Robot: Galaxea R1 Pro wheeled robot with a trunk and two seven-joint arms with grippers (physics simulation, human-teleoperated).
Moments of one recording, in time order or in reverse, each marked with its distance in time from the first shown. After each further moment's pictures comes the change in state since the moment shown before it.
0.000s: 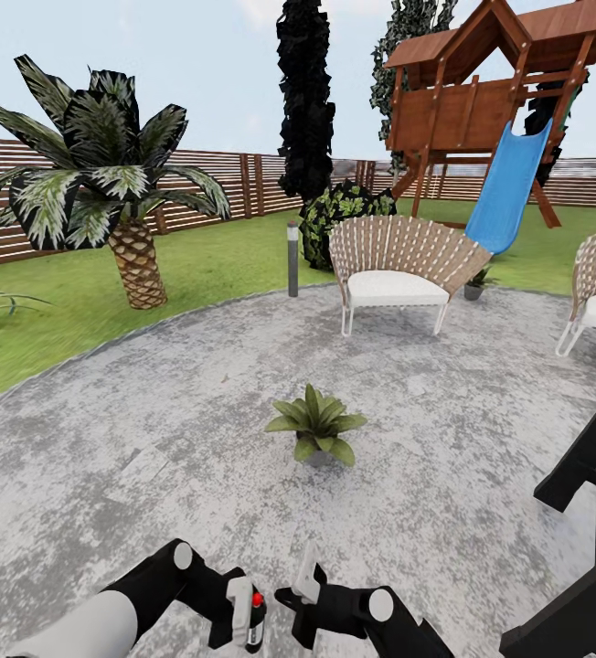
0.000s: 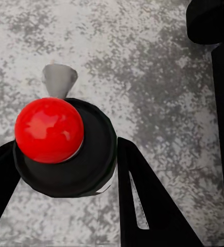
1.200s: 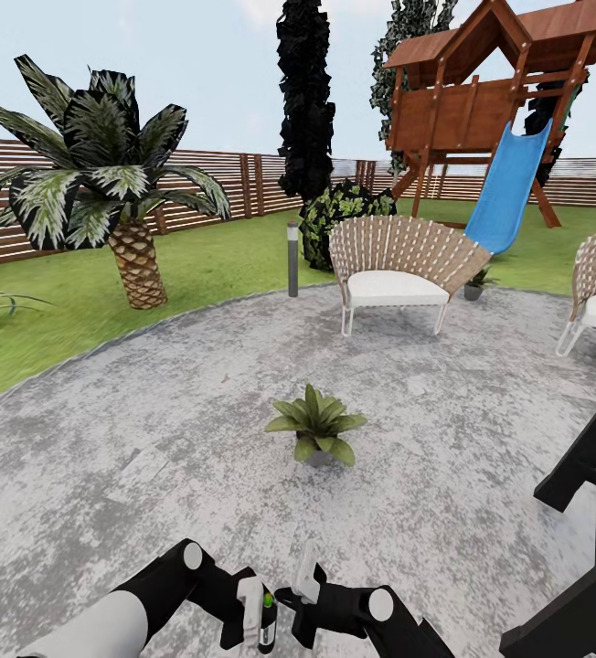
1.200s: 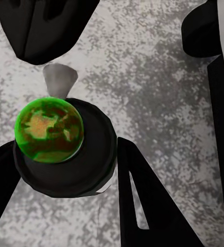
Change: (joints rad) left arm 0.000 -0.034 0.002 -0.001 0.001 0.000 0.002; right arm 0.000 0.000 0.000 -0.002 -0.001 0.000 0.000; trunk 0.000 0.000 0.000
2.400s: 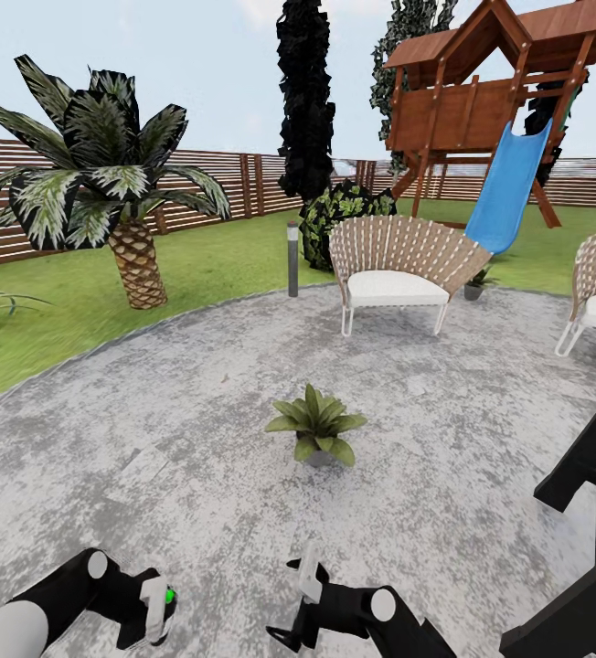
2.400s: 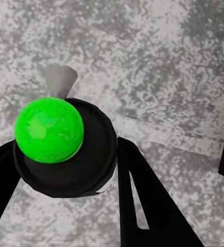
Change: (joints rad) left arm 0.017 0.296 0.006 0.017 0.004 -0.002 0.090; right arm 0.000 -0.007 -0.001 0.001 0.002 0.000 -0.004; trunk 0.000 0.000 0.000
